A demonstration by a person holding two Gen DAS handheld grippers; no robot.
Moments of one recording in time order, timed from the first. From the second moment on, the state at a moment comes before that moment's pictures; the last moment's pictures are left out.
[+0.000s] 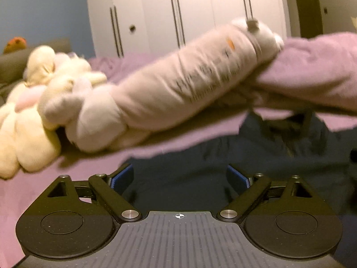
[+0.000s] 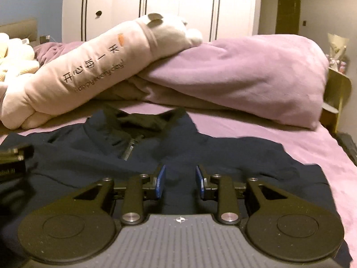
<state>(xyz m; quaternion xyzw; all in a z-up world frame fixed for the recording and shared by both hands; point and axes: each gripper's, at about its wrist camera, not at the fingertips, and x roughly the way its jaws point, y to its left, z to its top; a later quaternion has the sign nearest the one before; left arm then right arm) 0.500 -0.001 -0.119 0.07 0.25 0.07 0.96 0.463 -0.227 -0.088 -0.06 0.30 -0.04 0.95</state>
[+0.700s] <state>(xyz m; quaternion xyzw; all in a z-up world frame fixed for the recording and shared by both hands) 0.507 0.025 -0.157 0.06 0.29 0.08 0.95 0.425 -0.285 -0.104 -0.12 0.28 -0.09 0.95</state>
